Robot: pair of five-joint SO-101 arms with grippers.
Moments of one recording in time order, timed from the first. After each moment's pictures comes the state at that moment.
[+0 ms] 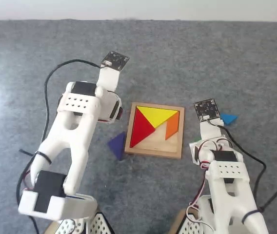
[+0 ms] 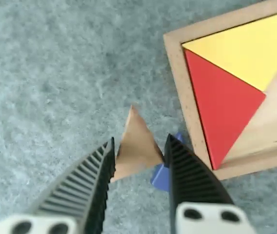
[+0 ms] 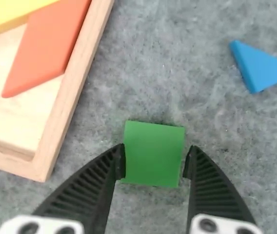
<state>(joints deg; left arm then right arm) 3.2 -2.9 21.8 70.9 -8.0 -3.0 -42.2 76.0 38.0 13.8</state>
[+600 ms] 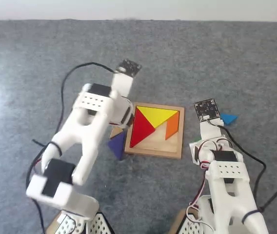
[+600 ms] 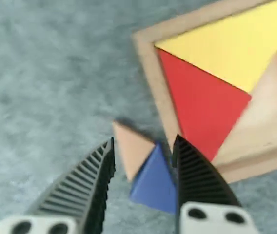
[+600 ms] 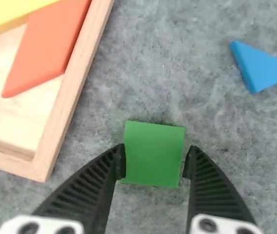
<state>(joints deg) 9.1 5.8 21.8 68.0 -5.2 -3.0 -42.2 76.0 38.0 13.8</state>
